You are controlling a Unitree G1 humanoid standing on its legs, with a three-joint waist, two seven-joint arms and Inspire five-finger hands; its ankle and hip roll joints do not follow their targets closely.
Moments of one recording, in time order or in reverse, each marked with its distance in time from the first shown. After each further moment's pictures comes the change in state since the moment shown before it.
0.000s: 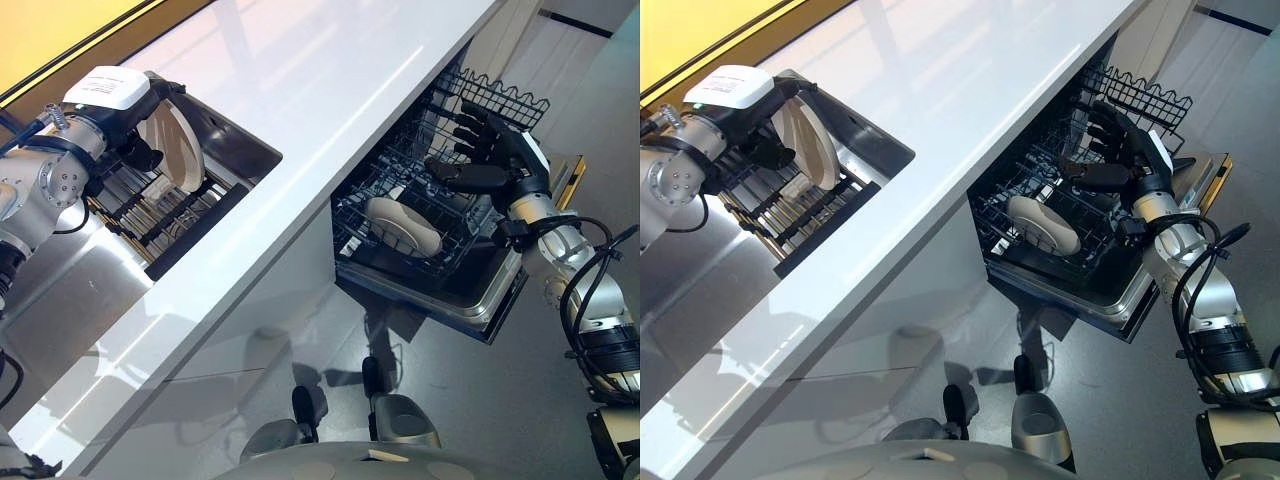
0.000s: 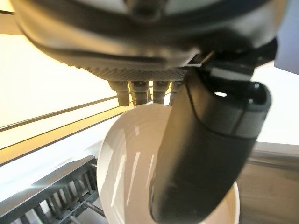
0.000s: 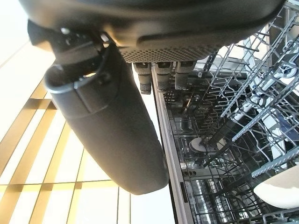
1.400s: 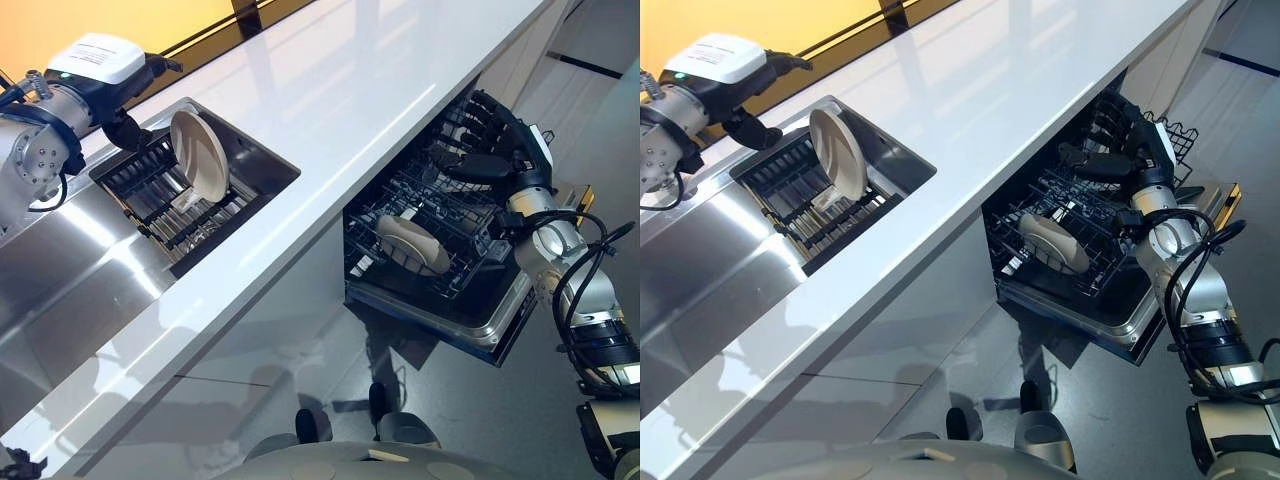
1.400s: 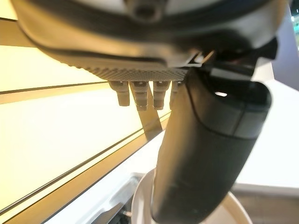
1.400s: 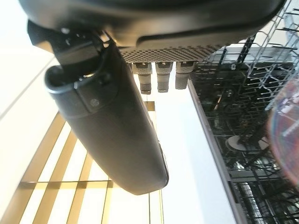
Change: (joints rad) left arm -0.088 0.069 -0.041 -0.009 -0.001 -0.042 -0.007; right arm -0.018 0.033 0.001 0.012 0.001 -0.015 -0.059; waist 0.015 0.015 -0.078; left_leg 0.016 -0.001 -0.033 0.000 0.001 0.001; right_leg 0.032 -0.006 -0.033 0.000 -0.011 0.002
